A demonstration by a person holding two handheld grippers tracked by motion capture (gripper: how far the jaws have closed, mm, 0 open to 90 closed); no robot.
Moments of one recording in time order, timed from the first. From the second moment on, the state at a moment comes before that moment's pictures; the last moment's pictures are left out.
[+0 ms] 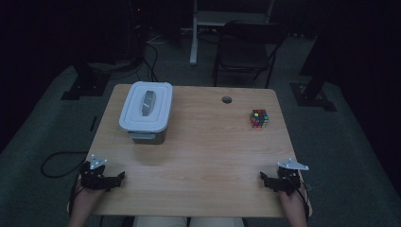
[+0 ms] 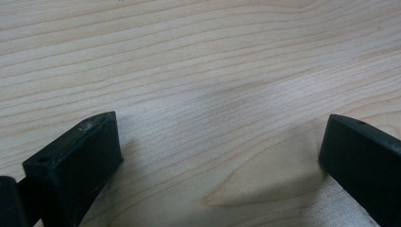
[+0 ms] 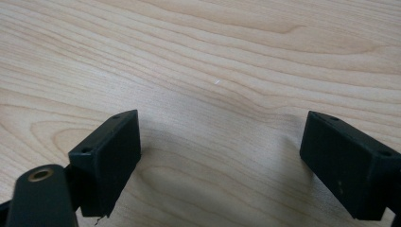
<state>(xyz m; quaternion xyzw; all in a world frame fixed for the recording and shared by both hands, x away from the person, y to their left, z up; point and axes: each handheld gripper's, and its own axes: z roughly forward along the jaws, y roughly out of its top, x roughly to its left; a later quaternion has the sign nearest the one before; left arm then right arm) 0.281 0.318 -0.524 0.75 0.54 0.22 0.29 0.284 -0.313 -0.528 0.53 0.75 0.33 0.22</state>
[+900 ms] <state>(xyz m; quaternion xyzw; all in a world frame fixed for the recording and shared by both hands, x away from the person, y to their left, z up) 0.291 0.337 -0.514 0.74 0.56 0.21 0.30 0.302 -0.284 -0.518 0.51 0.76 0.34 0.23</state>
